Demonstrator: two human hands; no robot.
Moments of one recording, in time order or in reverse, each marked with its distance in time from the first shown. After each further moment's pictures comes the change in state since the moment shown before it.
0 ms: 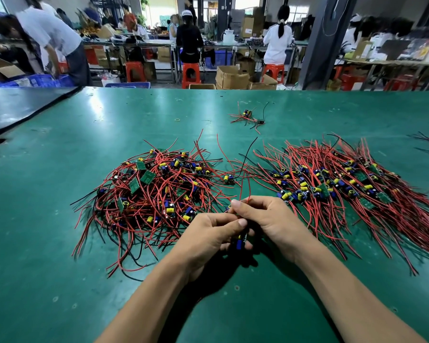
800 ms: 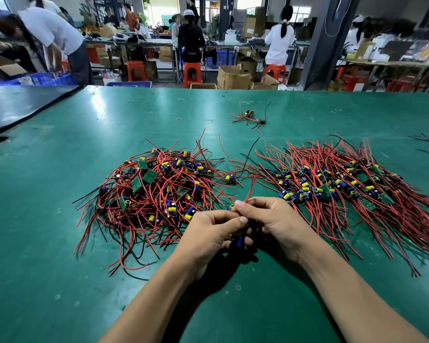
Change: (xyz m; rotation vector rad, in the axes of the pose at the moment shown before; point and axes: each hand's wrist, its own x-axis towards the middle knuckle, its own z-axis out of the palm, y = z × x) left_hand 0.002 -0.002 0.003 0.028 0.088 0.092; right_hand 0.001 0.001 -0.003 0.109 -0.042 0.050
